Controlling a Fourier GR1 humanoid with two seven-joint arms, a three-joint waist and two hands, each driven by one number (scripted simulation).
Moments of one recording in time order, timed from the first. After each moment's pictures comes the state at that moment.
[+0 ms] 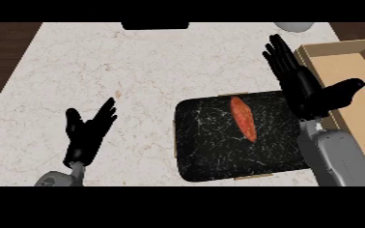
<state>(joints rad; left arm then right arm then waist) -0.07 0.33 -0.30 -1.34 0.36 0.18 0.19 -0.34 -0.29 0.13 -1.50 -0.28 -0.06 0.06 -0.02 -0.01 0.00</state>
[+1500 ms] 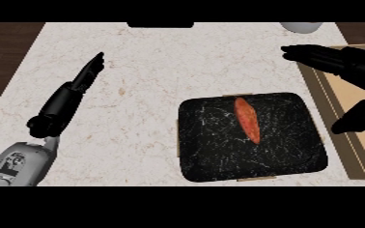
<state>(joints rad) -0.25 0.50 -0.25 -1.49 0.13 0.03 -0.11 -0.50 -0.86 0.24 -1.49 0.29 0.49 -0.40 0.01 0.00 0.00</state>
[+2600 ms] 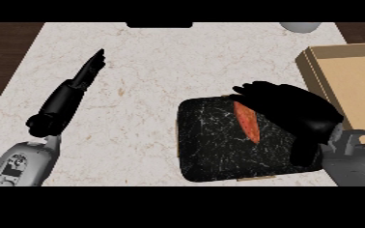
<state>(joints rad) -0.25 0.42 -0.18 -1.54 0.05 -0.03 -0.05 -0.45 -0.60 0.42 -1.80 0.60 0.74 0.15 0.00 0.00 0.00</state>
